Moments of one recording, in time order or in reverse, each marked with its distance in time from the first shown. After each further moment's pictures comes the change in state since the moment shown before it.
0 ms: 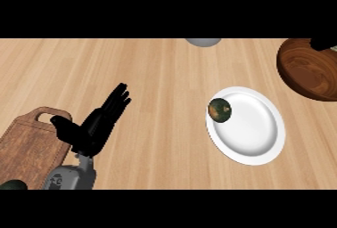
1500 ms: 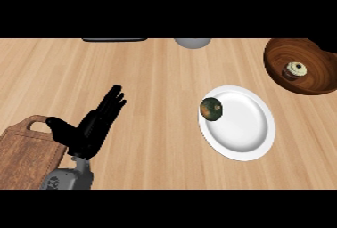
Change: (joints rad) left arm 0.024 -0.004 0.026 -0.007 -0.002 0.016 0.008; right arm 0.037 0.095 -0.499 0.099 -0.612 -0.303 -0.728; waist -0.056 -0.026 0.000
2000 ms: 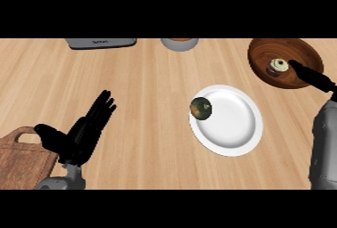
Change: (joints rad) left arm 0.064 0.015 0.032 -0.023 0.002 0.017 -0.006; right arm 0.293 0.280 0.057 -0.479 -0.133 0.138 -0.108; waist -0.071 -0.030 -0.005
